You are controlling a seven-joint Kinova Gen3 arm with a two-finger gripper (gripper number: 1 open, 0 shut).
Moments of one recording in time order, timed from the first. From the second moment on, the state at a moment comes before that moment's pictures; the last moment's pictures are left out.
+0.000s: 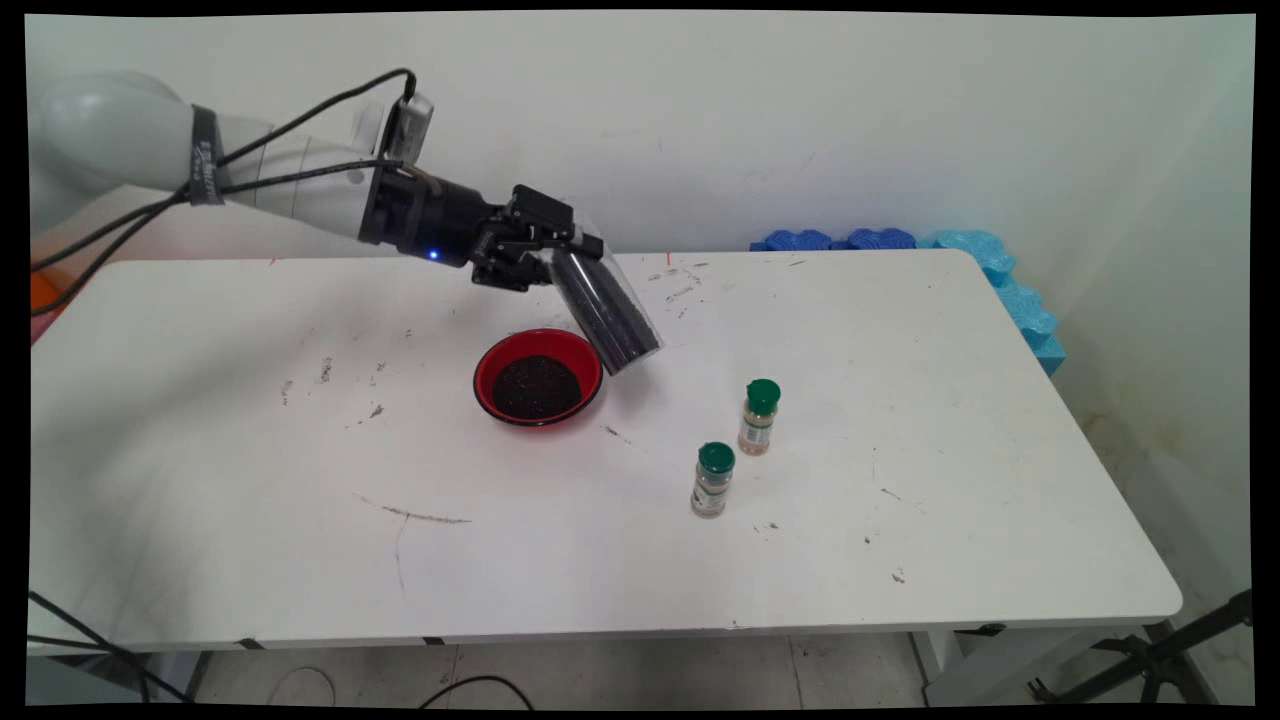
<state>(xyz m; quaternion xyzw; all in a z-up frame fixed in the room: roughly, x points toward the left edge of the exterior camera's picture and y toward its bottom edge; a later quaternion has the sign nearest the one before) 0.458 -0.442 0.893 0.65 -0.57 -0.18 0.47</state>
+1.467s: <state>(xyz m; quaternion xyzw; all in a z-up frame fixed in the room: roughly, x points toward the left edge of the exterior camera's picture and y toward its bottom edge) 0.407 -0.452 0.978 0.28 -0.84 0.05 0.47</state>
